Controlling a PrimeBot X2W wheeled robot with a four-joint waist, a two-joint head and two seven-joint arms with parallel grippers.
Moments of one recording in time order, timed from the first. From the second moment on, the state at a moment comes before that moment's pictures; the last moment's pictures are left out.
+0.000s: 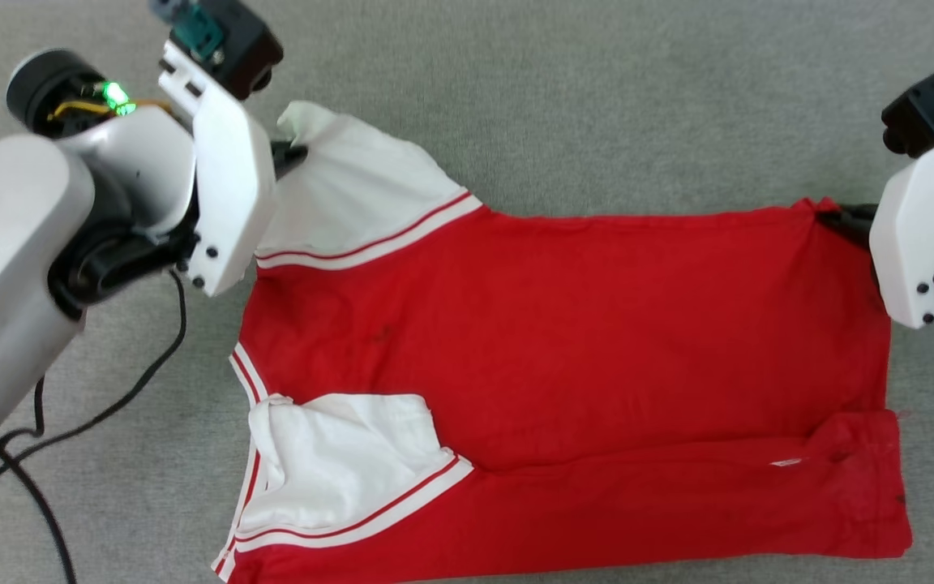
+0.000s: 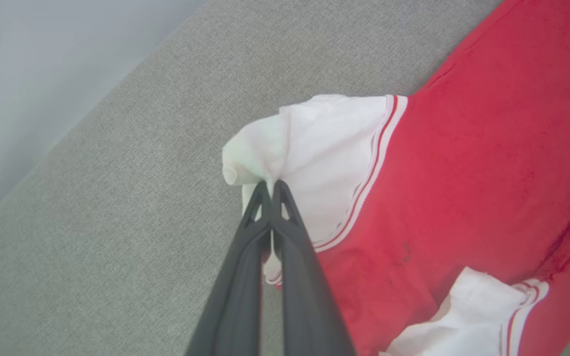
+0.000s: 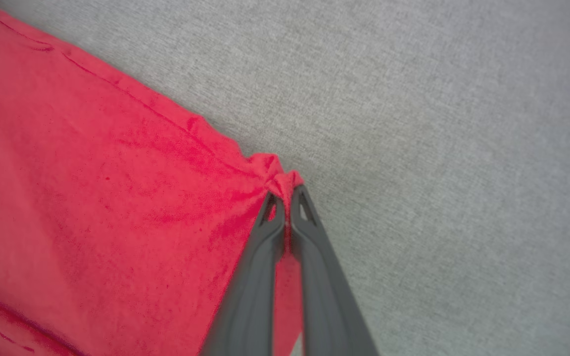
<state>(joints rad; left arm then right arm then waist) -1.17 0.77 -0.99 0.15 -0.99 -0.13 0.64 -0.95 -0.75 0.85 0.38 0.93 0.13 0.60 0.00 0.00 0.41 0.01</state>
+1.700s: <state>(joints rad) -0.48 0.92 -0.99 -0.12 -0.96 0.30 -0.07 -0.41 -0.84 0.53 0.24 0.93 0.13 0.13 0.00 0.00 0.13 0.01</state>
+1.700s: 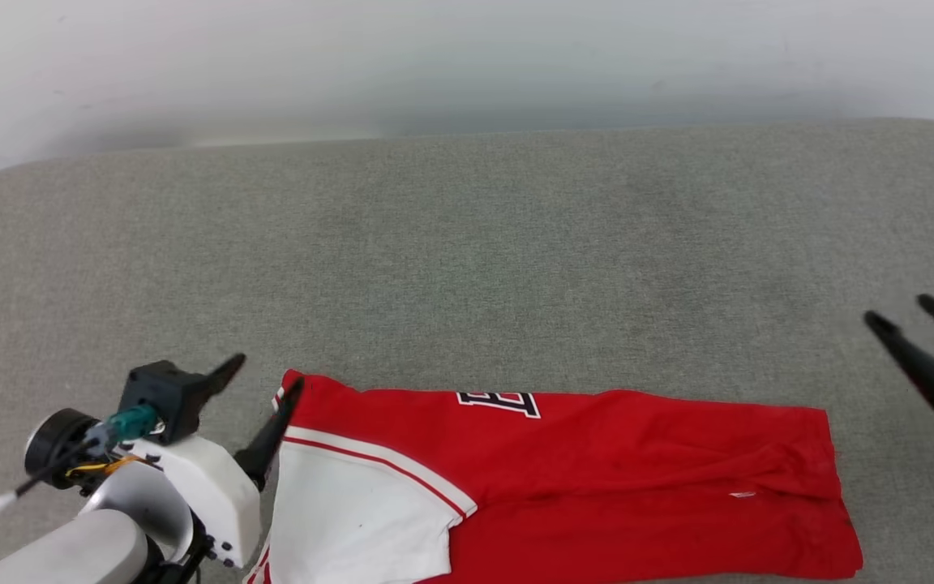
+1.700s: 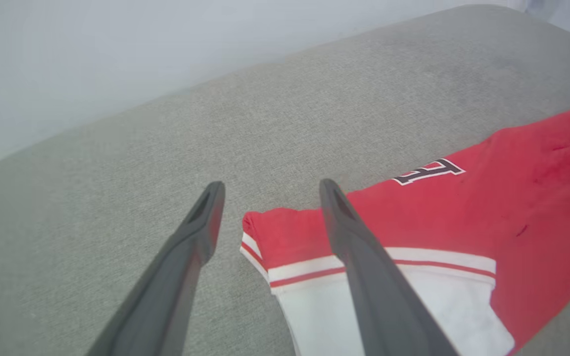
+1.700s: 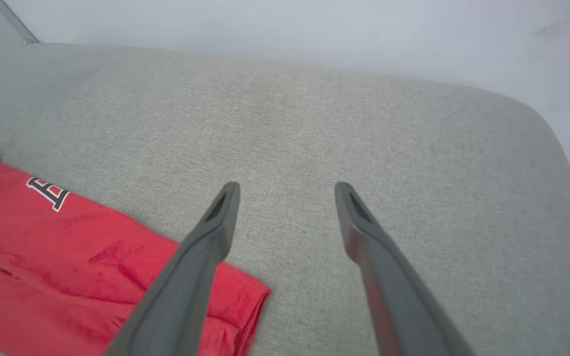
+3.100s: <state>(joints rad) 0.11 0.19 -0.12 -0.10 -0.21 0.30 -0.26 -0.12 -0.51 0.34 0.34 0.98 0.13 0.37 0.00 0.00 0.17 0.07</state>
